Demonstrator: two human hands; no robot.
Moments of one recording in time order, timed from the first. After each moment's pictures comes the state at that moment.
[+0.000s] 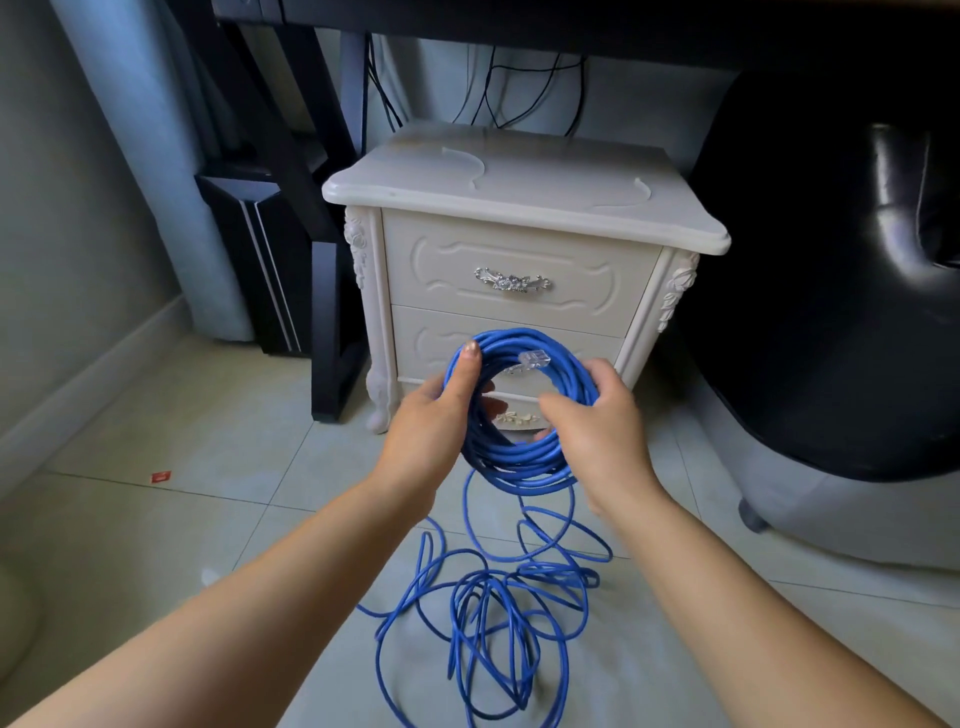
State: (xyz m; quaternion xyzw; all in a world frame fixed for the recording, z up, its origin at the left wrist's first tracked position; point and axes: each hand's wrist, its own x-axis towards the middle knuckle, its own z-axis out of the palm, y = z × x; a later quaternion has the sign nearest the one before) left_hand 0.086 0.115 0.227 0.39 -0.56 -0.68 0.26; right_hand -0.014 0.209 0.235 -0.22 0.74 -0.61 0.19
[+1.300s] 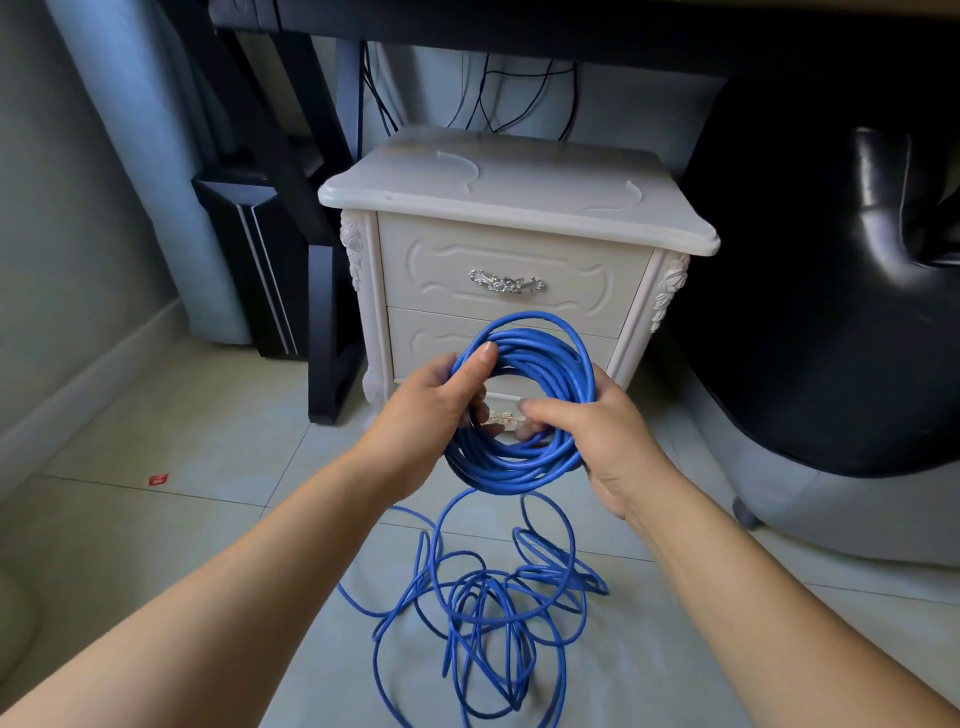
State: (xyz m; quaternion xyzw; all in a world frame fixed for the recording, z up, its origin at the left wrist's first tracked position) left_hand 0.089 0.103 0.236 0.27 -0.60 -0.71 0.23; right_hand -0.021 0.220 0.245 -0.26 0.67 -0.61 0.33
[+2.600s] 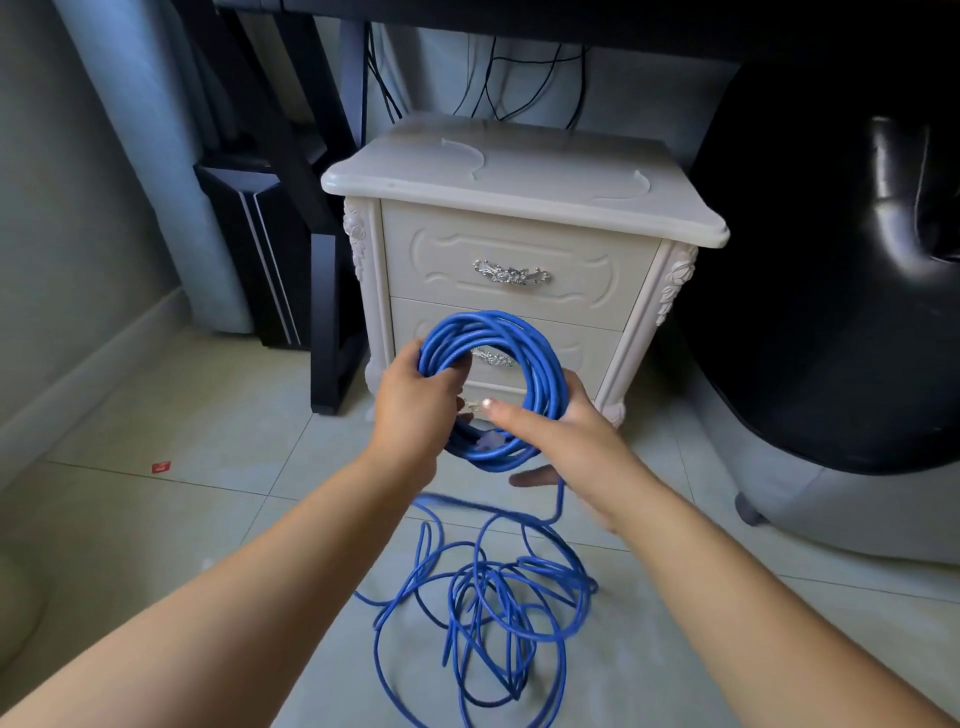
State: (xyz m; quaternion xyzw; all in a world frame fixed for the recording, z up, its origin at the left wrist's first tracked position) left_hand 0.085 0.107 0.231 0.41 -0.56 -0.62 0.35; right_hand -0.001 0.224 0.244 -0.28 0.71 -0.52 0.38
